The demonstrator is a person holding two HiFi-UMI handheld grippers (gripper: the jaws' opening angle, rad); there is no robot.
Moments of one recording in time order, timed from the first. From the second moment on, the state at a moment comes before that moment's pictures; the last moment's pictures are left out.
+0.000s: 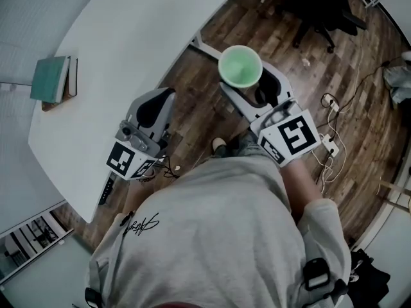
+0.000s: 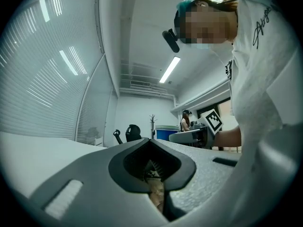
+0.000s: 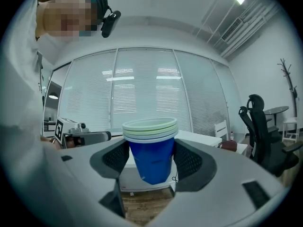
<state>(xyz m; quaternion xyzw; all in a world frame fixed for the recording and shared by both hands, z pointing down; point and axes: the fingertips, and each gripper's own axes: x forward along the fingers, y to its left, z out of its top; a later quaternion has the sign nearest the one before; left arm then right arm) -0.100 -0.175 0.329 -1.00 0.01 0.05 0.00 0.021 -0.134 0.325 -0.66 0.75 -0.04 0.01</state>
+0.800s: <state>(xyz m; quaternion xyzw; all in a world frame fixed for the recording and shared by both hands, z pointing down) 0.028 -0.116 0.326 -1.00 -0.08 0.05 -0.01 0.133 -0.046 0.326 -0.73 0.68 -0.04 0.02</state>
